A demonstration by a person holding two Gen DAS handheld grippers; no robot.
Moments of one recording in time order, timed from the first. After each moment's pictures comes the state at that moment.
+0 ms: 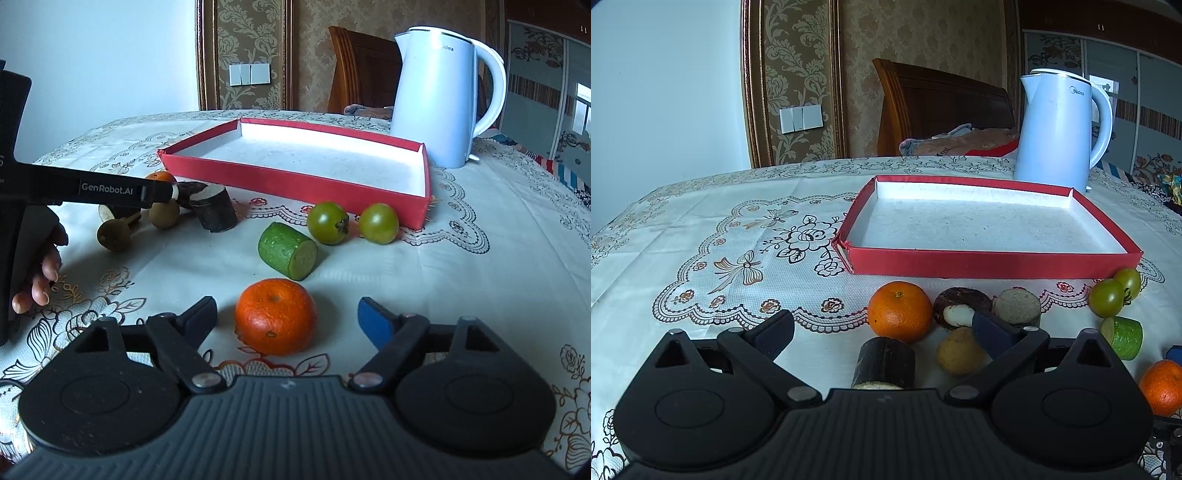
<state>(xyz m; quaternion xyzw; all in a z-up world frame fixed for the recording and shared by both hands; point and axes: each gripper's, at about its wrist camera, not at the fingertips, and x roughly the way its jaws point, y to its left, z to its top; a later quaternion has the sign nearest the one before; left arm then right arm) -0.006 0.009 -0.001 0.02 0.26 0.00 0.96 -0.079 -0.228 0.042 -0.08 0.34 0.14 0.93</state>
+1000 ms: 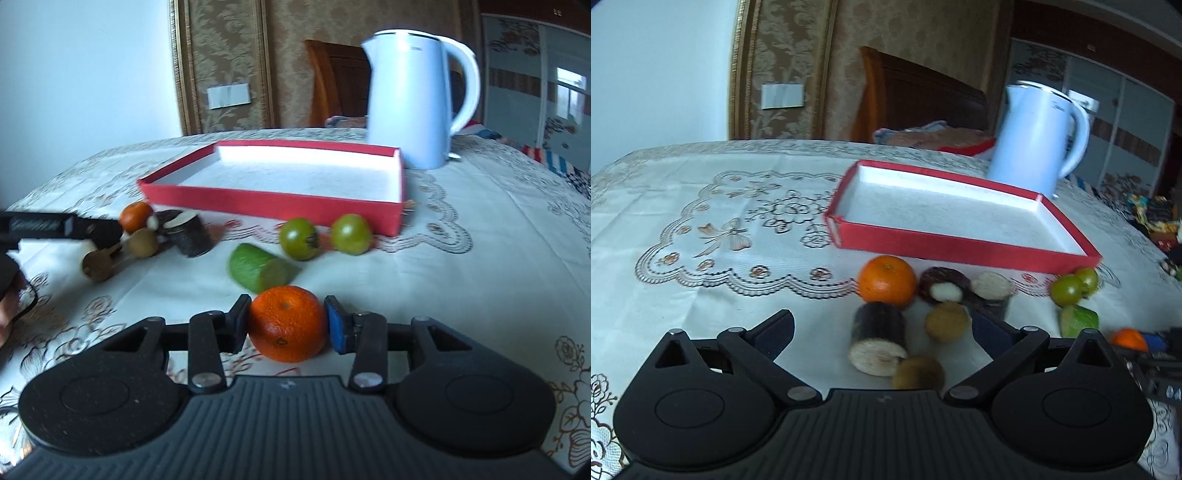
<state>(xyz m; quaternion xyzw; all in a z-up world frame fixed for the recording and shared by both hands) -0.030 0.032 -0.001 -0.03 0.29 -0.07 0.96 -0.073 -0.255 0.043 -0.03 0.31 0.12 0.94</state>
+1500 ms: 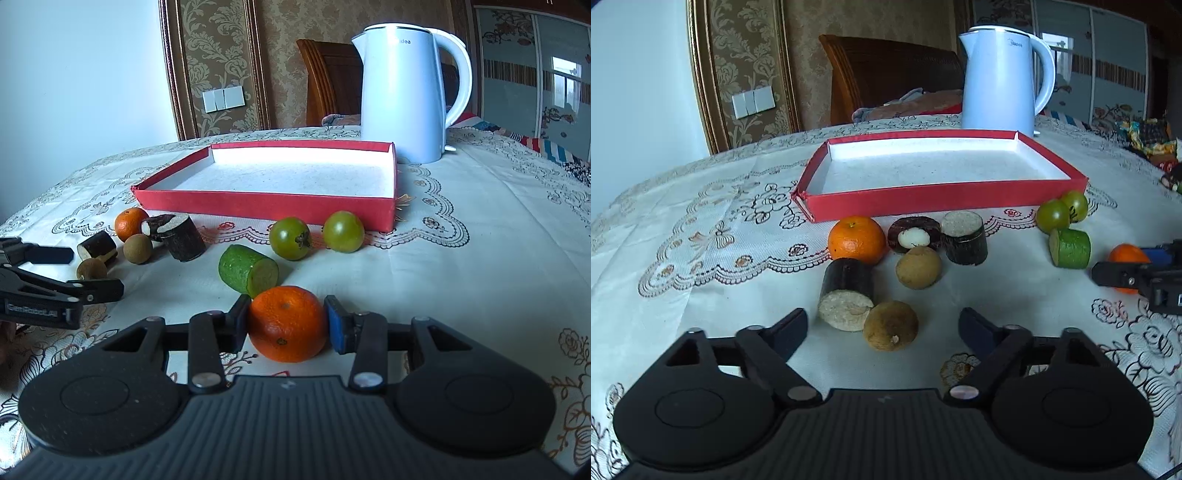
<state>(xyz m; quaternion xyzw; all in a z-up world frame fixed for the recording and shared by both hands) -0.044 0.003 -0.012 0.06 0.32 -0.07 0.94 -0.071 -0.257 0.041 -0.01 0.31 0.12 0.94</state>
